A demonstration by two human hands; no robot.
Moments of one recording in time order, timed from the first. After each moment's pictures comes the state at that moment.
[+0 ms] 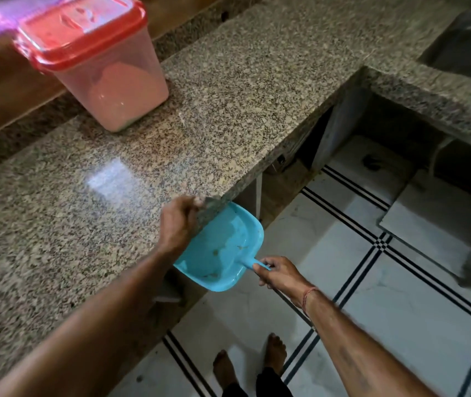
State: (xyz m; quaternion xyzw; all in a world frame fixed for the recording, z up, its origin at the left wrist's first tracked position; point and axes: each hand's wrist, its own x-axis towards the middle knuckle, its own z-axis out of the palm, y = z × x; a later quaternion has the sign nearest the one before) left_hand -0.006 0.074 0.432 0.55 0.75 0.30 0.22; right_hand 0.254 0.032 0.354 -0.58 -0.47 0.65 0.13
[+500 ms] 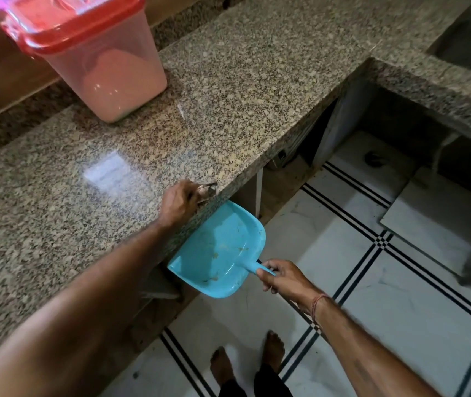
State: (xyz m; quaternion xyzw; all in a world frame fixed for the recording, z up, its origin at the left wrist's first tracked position) left_hand -0.026 0.121 0.414 0.64 0.73 0.16 0.21; right_hand 0.265 0.022 0.347 -0.57 -0.48 0.65 0.12
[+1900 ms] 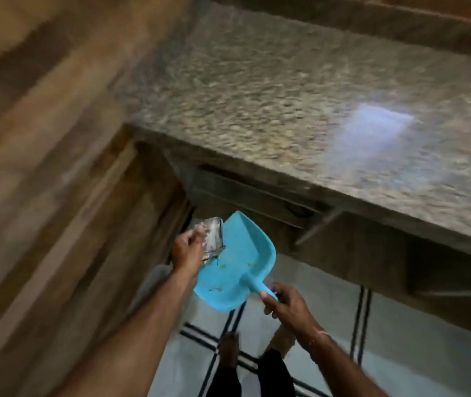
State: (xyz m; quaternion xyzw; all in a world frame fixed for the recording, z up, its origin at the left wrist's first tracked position) left_hand -0.129 -0.484 0.291 -0.20 0.77 0.59 0.13; right_hand 0.037 -0.274 0.303 -0.27 -0.72 0.60 -0.21
